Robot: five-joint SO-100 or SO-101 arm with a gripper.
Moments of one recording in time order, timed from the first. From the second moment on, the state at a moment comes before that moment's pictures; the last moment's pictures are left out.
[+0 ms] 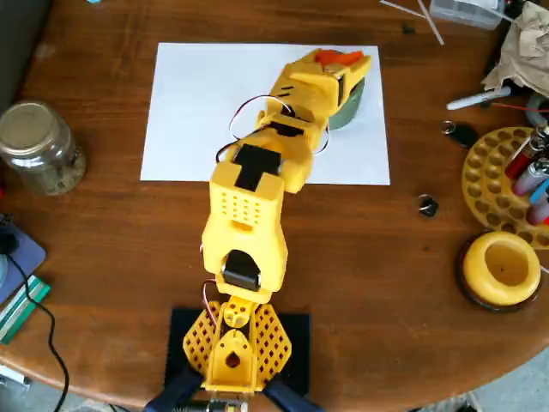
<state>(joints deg) 13.7 80.7 127.0 -30.0 80.9</state>
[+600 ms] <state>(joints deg) 9.8 80.3 126.8 -30.0 80.3</state>
